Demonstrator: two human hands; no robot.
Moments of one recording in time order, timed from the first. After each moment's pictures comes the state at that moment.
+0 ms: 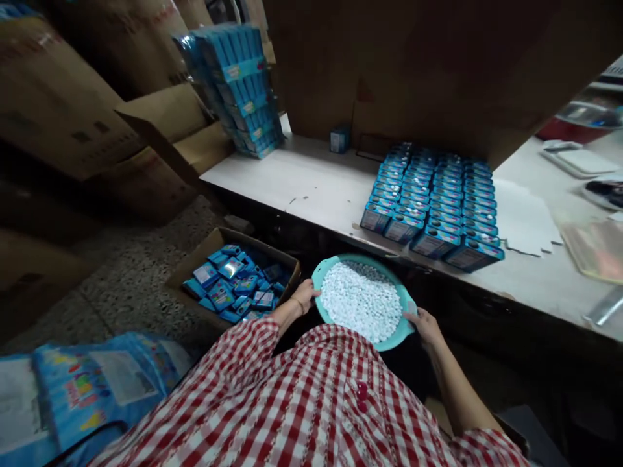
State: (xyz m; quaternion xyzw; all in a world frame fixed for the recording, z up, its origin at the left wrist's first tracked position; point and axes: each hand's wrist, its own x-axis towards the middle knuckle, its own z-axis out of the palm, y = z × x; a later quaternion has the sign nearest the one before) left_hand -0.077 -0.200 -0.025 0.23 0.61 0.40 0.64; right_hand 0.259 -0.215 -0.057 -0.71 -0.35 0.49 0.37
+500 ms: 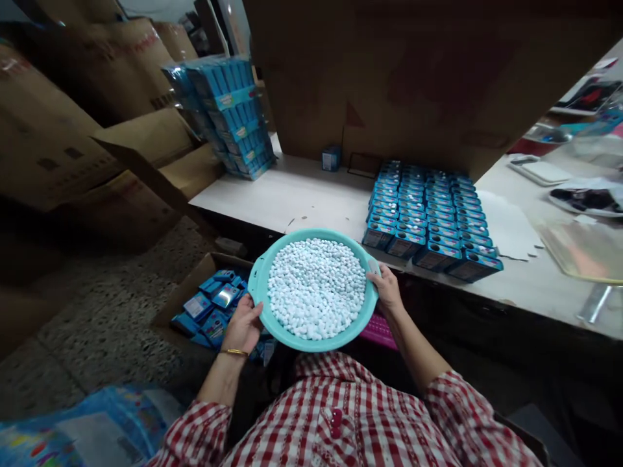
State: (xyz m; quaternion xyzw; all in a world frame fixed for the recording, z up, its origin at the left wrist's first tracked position) left_hand -0.211 -0.229 0.066 0.19 0.54 0.60 0.55; right_hand 0.093 -0.130 0.055 -0.54 -0.37 0.52 0.55
